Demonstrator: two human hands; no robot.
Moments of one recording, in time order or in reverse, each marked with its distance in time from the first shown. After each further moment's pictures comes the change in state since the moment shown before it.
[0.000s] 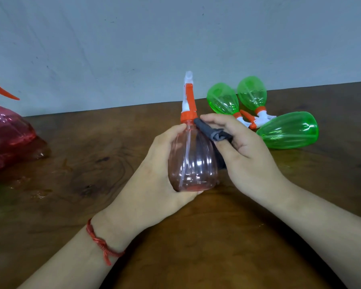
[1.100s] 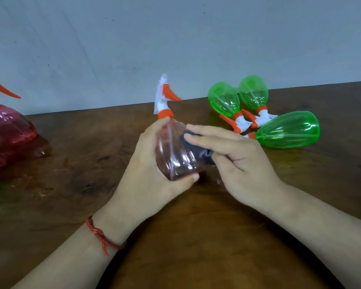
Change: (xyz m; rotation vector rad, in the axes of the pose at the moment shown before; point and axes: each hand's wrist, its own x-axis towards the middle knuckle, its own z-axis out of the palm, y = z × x) left_hand 0.001 -0.014 -0.002 -0.083 0.150 -0.098; right_hand -0.009 0.003 0.003 -0.145 -0.113 -0.265
